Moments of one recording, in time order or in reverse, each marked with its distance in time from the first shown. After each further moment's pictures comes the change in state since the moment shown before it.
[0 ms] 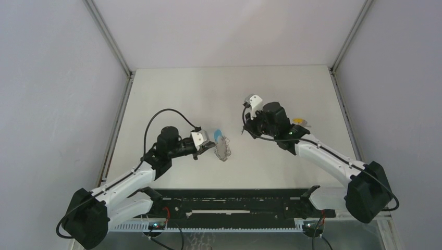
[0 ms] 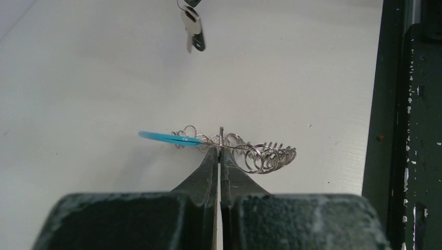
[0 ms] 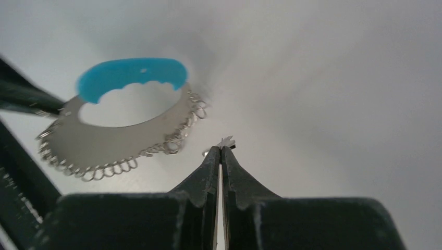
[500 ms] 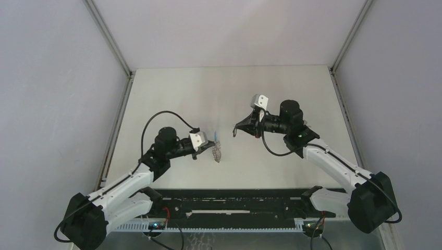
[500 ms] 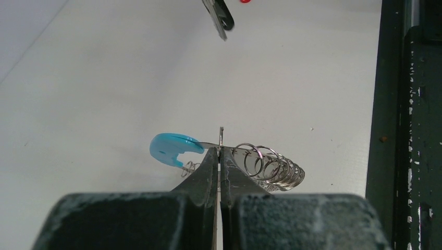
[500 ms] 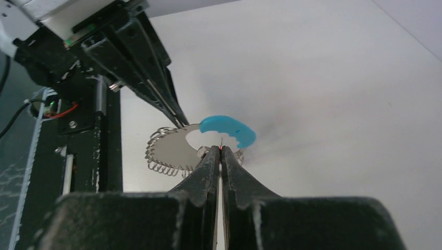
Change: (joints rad) left arm 0.000 -0.050 0.000 -0.009 0.005 0.031; right arm -0.116 -0.130 -0.125 0.388 -0.650 -0.079
